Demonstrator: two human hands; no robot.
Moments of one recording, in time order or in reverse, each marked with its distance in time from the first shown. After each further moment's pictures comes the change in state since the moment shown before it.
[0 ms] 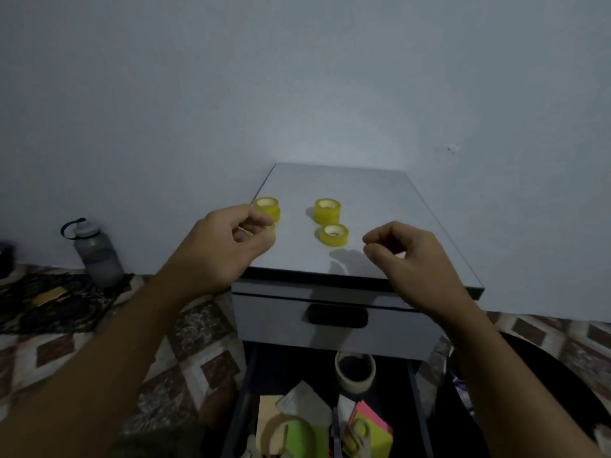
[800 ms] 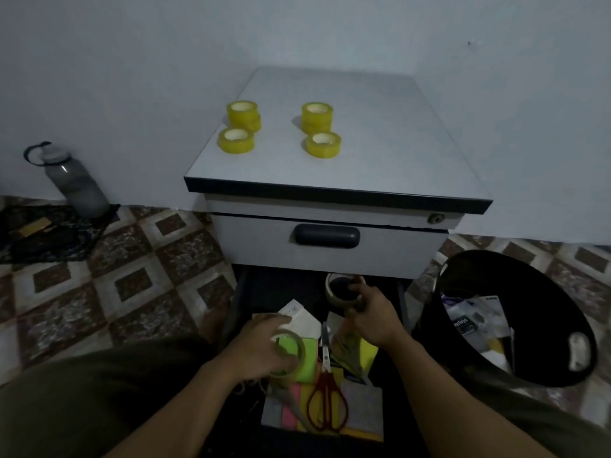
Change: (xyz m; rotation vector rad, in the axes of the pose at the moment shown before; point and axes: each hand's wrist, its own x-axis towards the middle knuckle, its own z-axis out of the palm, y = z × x) left_hand -0.151 -0.174 0.169 0.146 -0.693 -0.475; right_hand -0.114 0.197 0.117 -0.235 -0.443 0.470
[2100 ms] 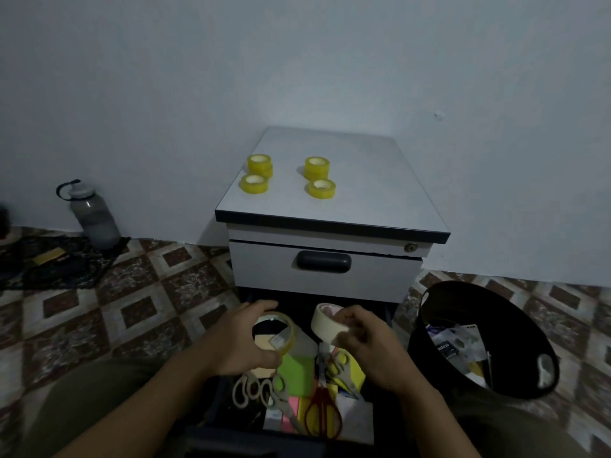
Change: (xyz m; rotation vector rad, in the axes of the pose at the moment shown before) left_hand -0.079 0.044 -0.065 0.131 0.217 0.238; right_hand -0.103 -0.052 -0.038 0.267 0.054 -0.269
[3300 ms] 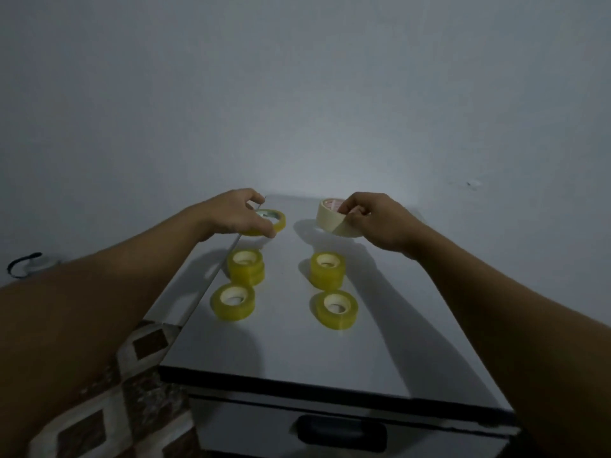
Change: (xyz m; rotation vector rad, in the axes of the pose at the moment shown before) left_hand 0.287 0.067 -0.262 -0.042 0.242 -0.073; right_hand 0.330 -0.158 -0.149 -0.331 0.137 -0.261
